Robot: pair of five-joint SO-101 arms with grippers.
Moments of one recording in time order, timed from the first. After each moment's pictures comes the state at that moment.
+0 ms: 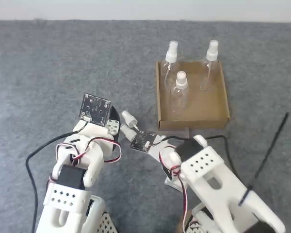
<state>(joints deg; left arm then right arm) 7.4 -71.3 73.8 43.4 0.0 -38.0 -35.3 54.7 81.0 27.8</state>
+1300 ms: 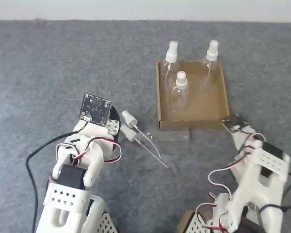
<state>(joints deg) 7.5 -71.3 73.8 43.4 0.0 27.3 -31.8 63.3 60.7 55.5</state>
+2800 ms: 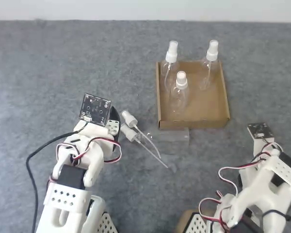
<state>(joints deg) 7.5 -71.3 74.1 43.4 0.1 40.0 -31.7 64.0 63.7 47.8</state>
